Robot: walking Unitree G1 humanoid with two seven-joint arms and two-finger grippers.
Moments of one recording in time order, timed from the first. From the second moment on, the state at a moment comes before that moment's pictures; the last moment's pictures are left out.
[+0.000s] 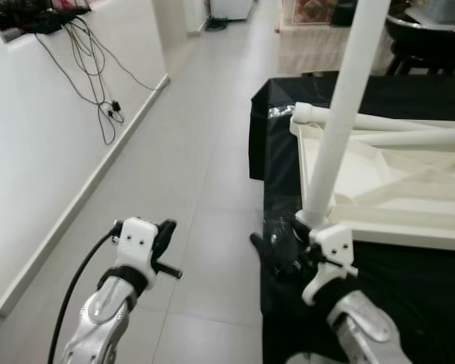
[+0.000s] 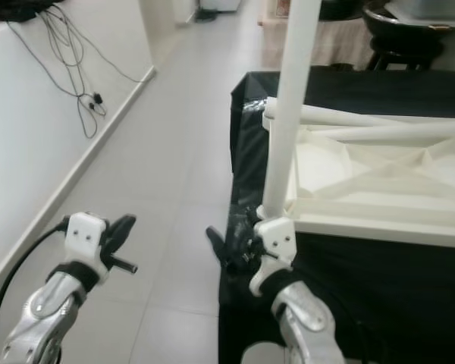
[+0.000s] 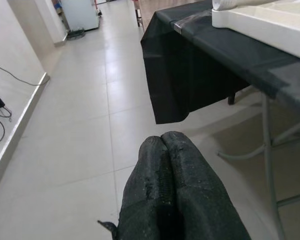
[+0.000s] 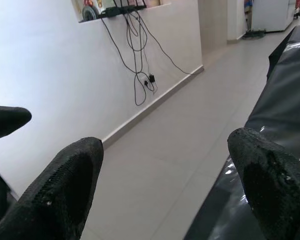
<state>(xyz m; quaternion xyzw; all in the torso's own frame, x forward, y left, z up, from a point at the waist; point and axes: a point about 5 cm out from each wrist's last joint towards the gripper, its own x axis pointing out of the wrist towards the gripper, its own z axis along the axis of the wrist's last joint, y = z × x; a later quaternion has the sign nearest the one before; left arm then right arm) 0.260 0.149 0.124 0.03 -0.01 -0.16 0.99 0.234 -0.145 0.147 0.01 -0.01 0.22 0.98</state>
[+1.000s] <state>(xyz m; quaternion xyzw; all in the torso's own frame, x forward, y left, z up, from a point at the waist) 0.250 0.154 0.119 0.05 -0.02 -0.11 0.99 0.272 -0.153 0.138 -0.07 0.01 0.11 0.99</state>
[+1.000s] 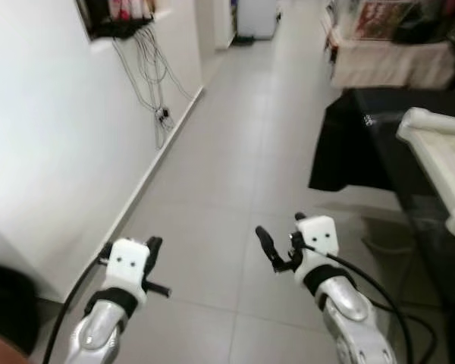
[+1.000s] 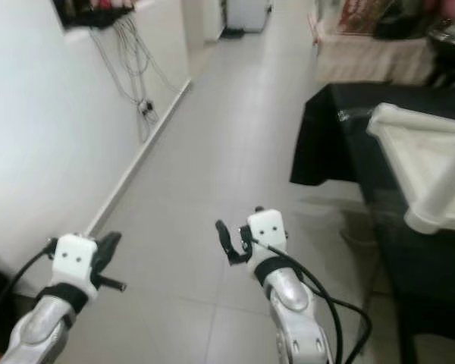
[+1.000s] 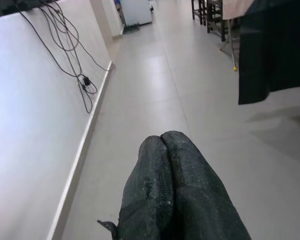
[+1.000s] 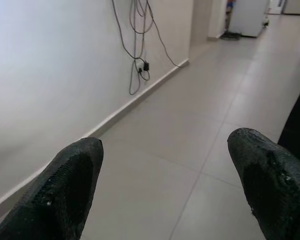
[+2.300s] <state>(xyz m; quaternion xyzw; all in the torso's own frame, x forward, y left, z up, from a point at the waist) 0.262 0.141 0.120 0.00 -0.03 -0.15 0.99 0.290 -0.166 0.129 -0.06 0.02 0.08 0.99</state>
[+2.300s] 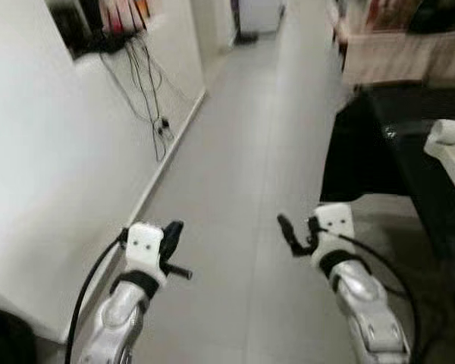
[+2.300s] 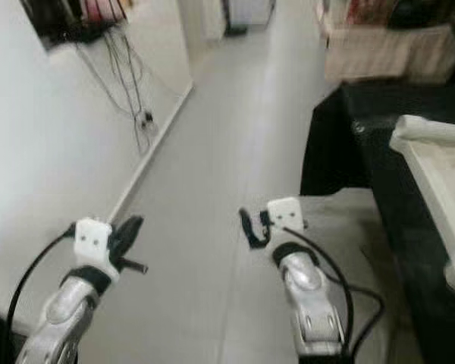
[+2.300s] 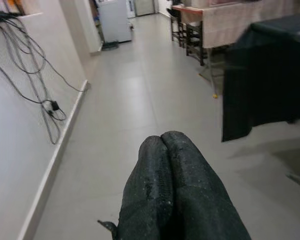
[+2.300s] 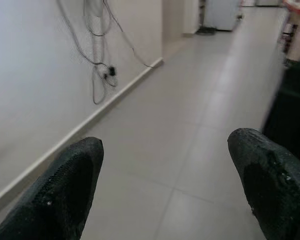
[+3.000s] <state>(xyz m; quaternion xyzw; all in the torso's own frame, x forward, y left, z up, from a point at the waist) 0.262 0.153 0.117 0.00 -0.02 -0.13 0.99 0.292 -0.150 0.130 -0.04 0.02 0.11 0.99</state>
